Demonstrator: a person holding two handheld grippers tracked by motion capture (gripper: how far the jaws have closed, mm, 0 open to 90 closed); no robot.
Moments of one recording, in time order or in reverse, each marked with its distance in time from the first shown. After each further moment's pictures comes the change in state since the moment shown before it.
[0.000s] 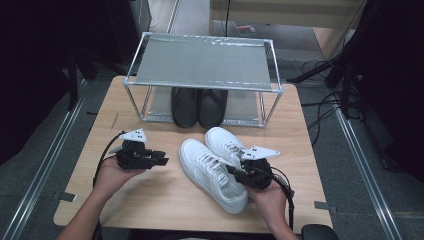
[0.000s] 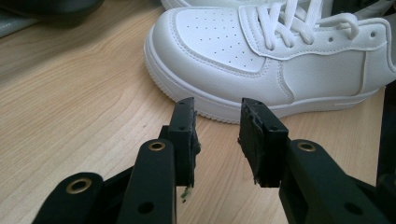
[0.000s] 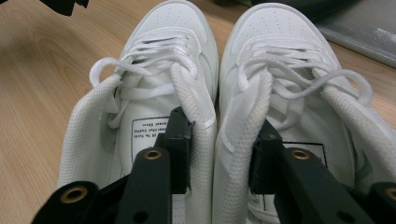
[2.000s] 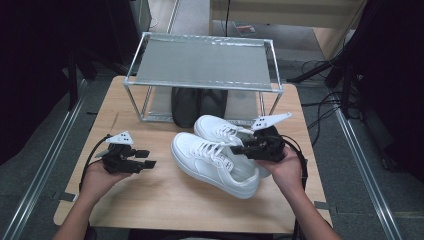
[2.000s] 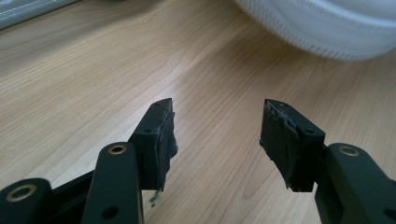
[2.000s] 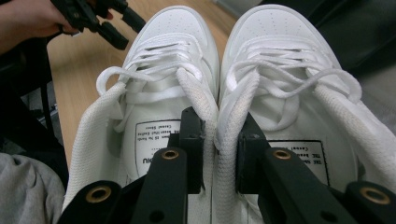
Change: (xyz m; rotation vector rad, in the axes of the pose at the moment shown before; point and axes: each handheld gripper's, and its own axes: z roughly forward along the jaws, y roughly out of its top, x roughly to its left) left arm 0.012 -0.026 -0.023 0.000 0.098 -0.037; right arm -0.038 0.078 -0.034 0.047 0.258 -0.119
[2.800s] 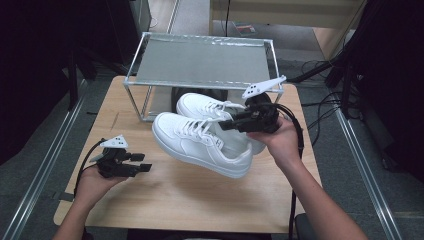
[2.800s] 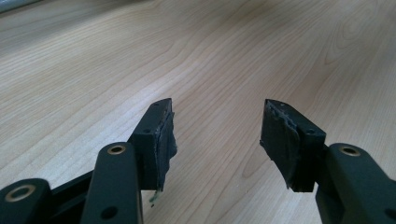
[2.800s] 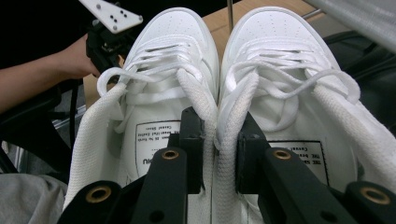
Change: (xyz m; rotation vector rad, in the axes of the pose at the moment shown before) left arm -0.001 -0.010 -0.008 0.006 0.012 -0.015; right arm 0.003 0.083 -0.016 -0.023 0.085 -0.074
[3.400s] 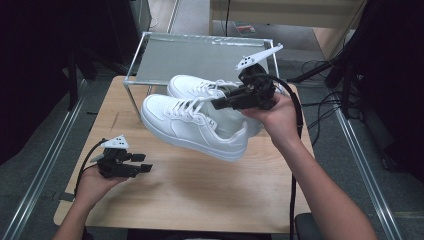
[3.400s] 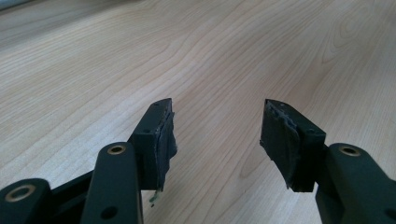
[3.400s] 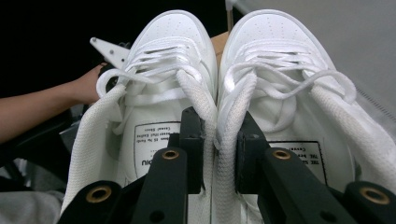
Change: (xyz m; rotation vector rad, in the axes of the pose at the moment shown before) left arm -0.002 0.000 0.002 0.005 -0.008 0.004; right arm 0.004 0.061 -0.014 -0.005 -0.003 -0.012
